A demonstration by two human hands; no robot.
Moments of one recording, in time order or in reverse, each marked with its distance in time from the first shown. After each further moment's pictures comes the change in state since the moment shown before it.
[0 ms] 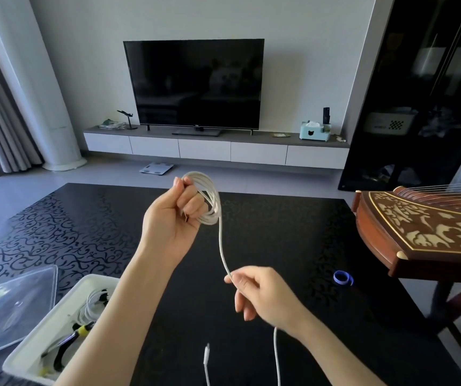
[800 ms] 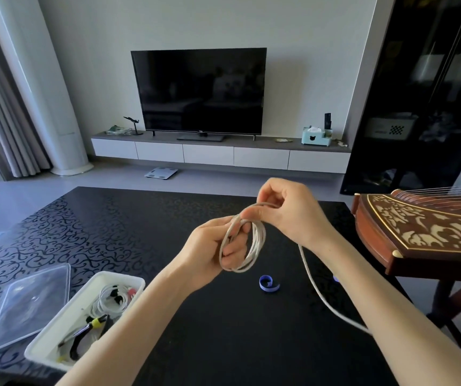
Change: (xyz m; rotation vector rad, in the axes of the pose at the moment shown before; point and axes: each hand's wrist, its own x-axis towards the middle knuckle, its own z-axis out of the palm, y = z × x) left_hand -0.040 -0.025 0.011 0.465 -0.284 -0.341; right_hand 0.015 -0.095 -0.065 -0.286 0.301 -0.396
